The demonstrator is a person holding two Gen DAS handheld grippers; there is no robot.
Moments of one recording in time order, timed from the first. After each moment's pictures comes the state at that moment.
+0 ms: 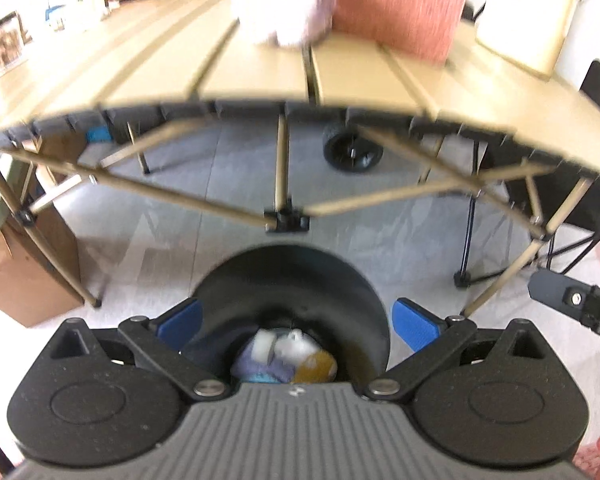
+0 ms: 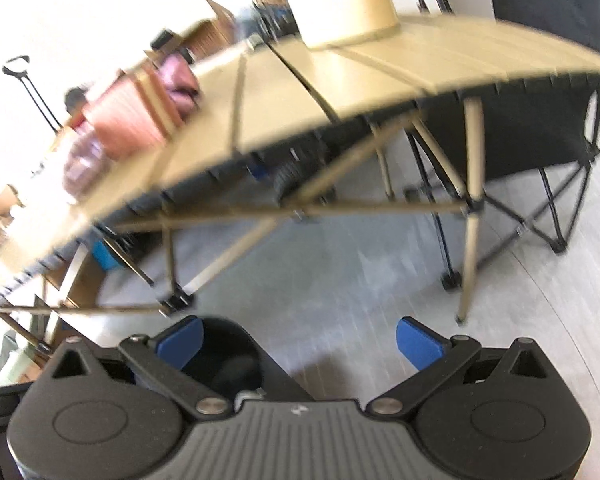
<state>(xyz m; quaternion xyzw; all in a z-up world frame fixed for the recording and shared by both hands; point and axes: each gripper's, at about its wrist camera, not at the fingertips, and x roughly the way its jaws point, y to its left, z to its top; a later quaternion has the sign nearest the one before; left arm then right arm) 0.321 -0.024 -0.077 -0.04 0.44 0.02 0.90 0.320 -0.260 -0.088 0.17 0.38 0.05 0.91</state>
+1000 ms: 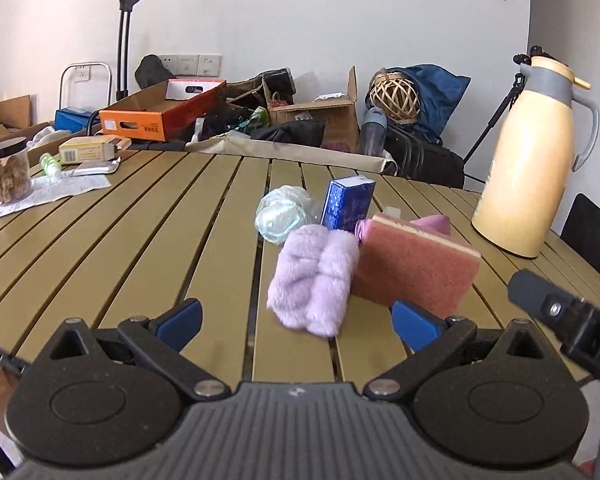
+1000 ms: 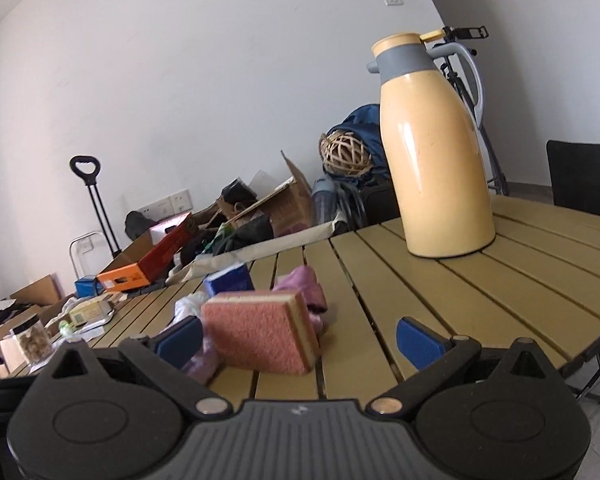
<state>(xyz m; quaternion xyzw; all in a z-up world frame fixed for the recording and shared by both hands) 0.383 0.015 0.015 -0.06 0.25 0.02 0.97 0.368 -0.191 0.007 0.15 0.14 0.06 0.98</state>
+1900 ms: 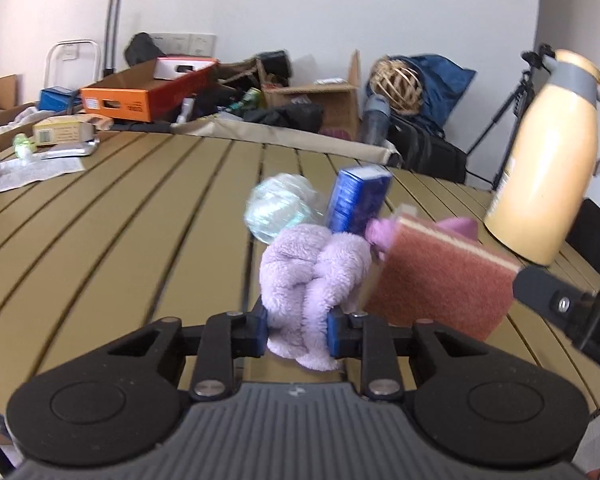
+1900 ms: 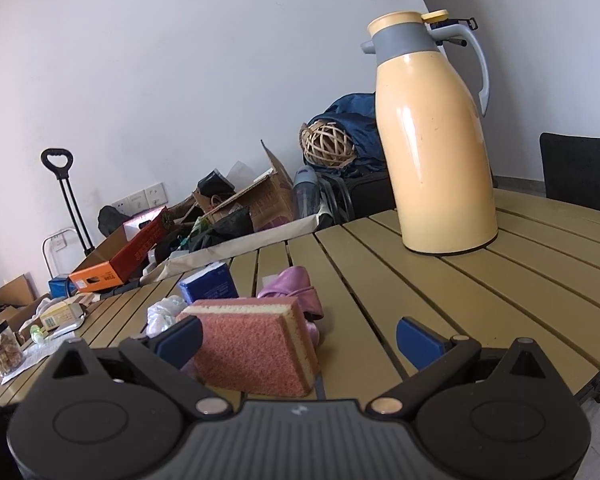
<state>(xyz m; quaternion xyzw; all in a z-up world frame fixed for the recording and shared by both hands) 0.431 0.032 -0.004 -0.09 0.27 0.01 0.96 0.408 -0.173 0.000 0.15 0.16 0.03 0.98</state>
